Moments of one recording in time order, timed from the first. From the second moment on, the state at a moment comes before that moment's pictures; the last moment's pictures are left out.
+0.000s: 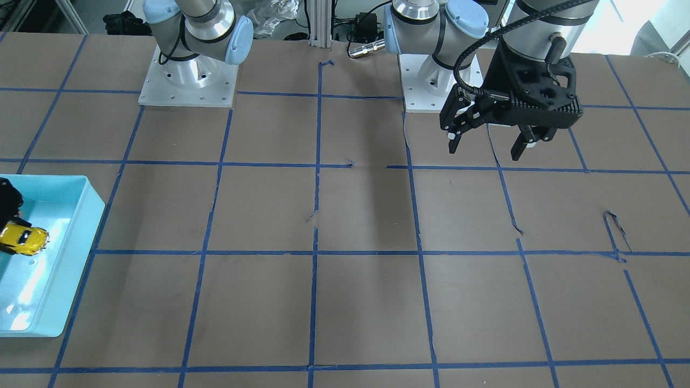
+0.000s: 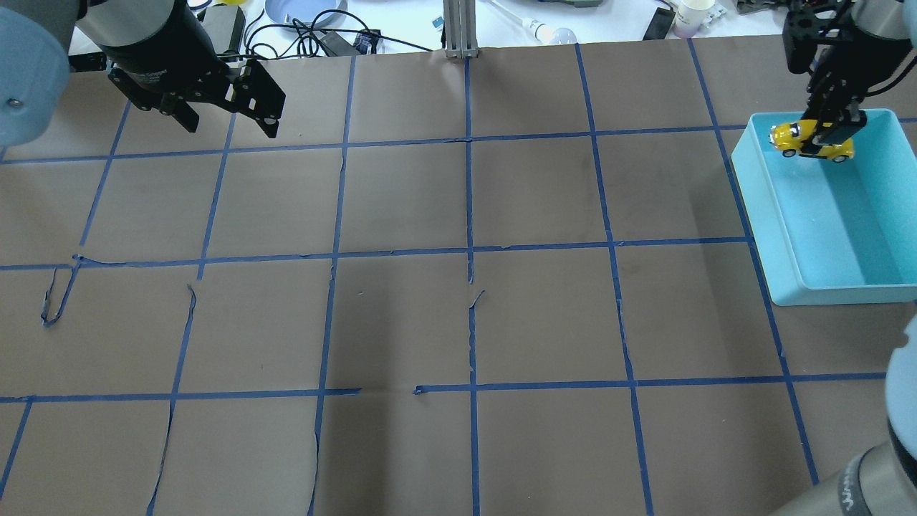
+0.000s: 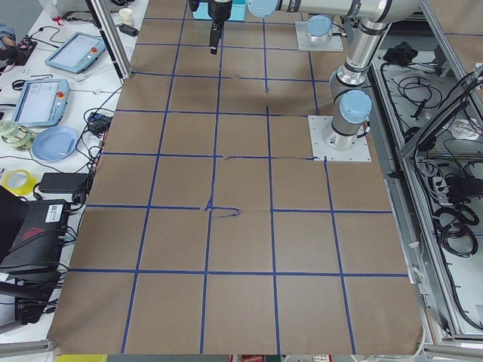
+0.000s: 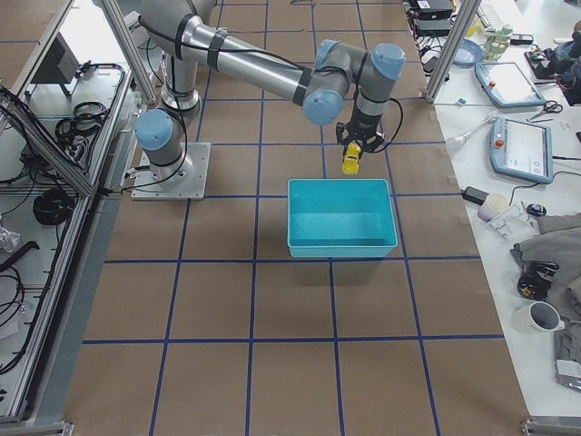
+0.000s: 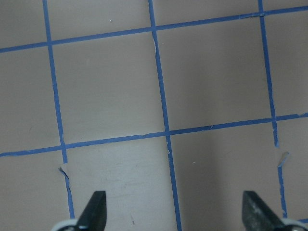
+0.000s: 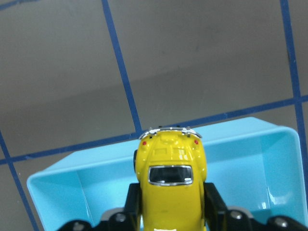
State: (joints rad) left arm -1.56 -1.59 -1.50 -1.48 1.57 0.13; right arm 1.18 -1.21 1.42 -1.70 -1.65 -1.75
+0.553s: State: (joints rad) left arm -1.56 -1.59 -1.50 -1.48 1.57 0.13; right arm 1.13 -1.08 1.48 -1.90 -1.73 -1.83
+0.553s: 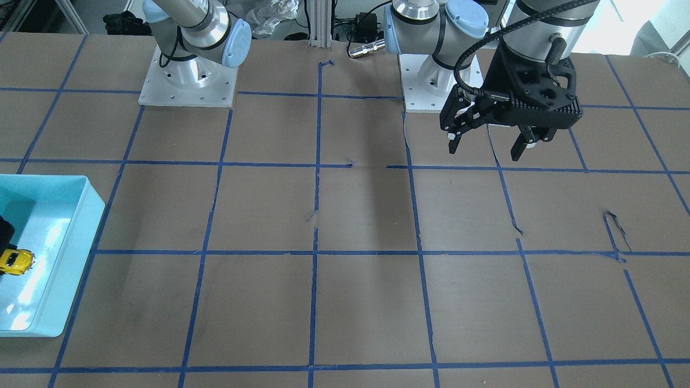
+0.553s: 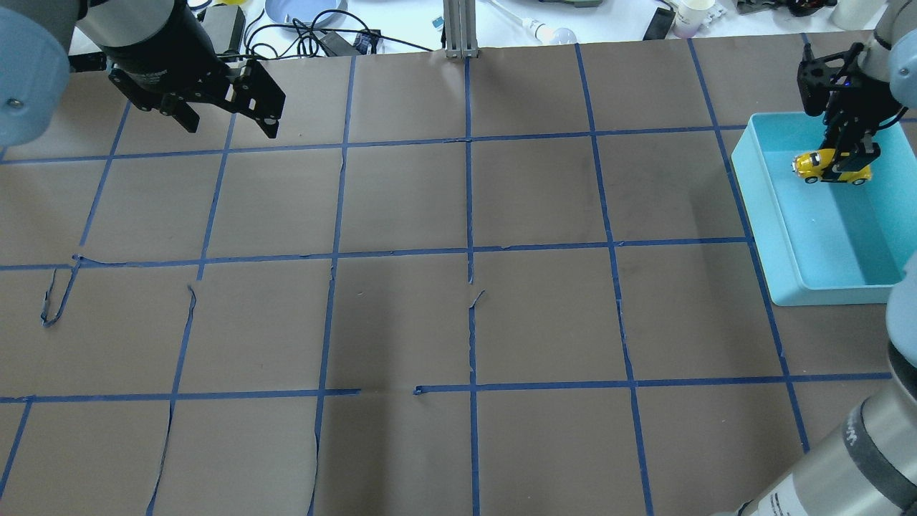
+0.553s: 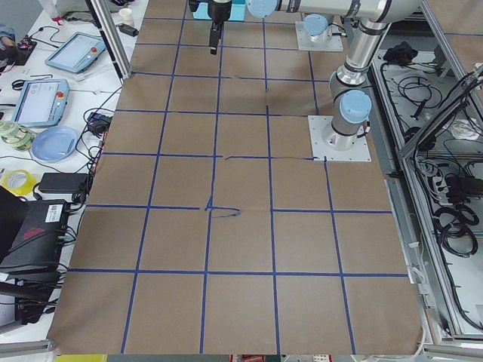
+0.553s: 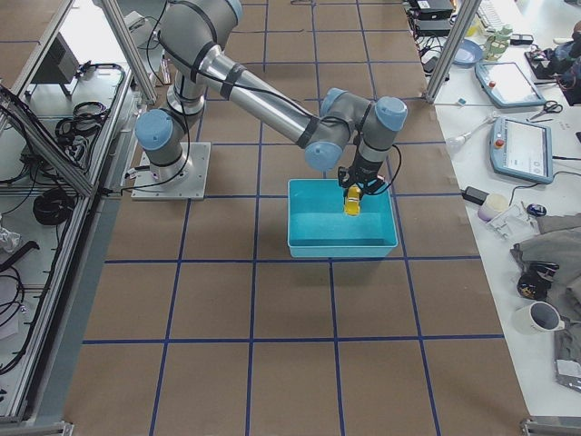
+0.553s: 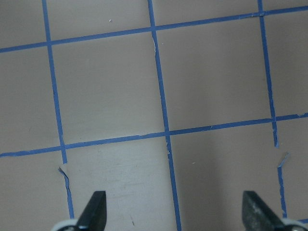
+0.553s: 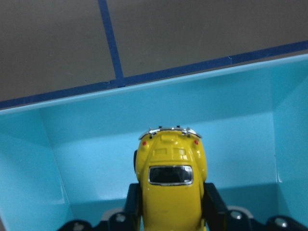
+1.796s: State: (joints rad) left arm -1.55 -1.59 -1.50 -1.48 1.56 0.13; right arm 1.10 -1.25 1.56 -1.85 -1.72 -1.51
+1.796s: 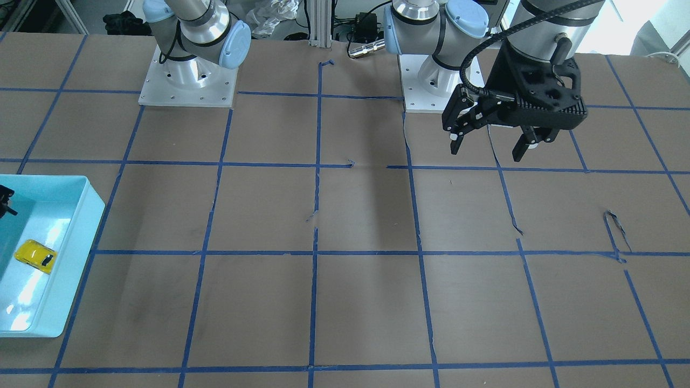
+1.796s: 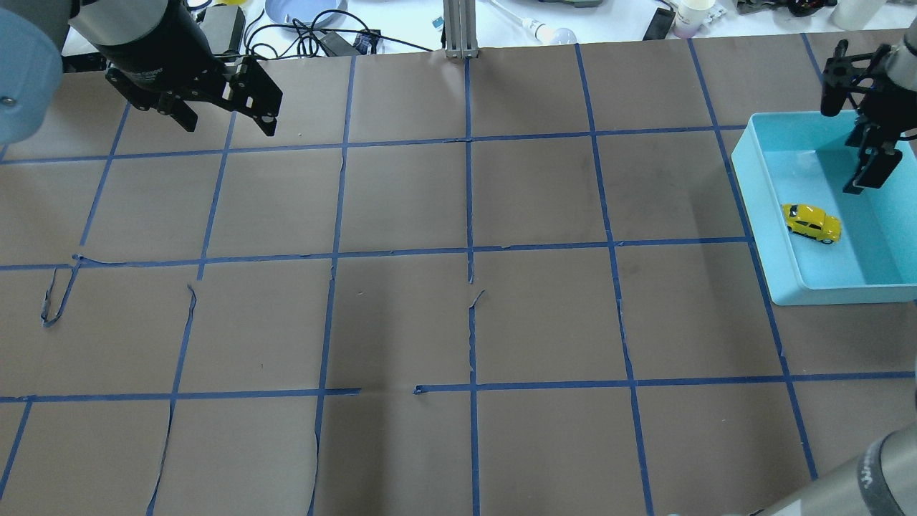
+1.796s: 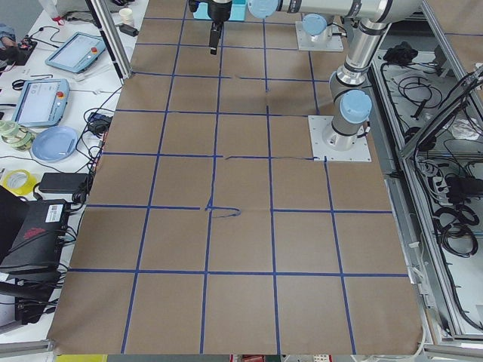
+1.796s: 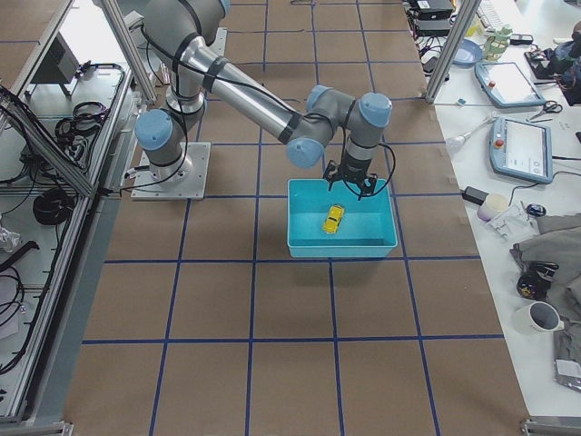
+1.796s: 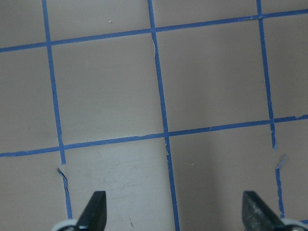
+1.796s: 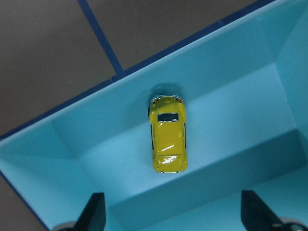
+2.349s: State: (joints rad) left arm -1.55 -1.59 -1.50 -1.48 1.56 0.14; right arm 1.18 -1.46 1.56 -1.73 -1.72 -0.53
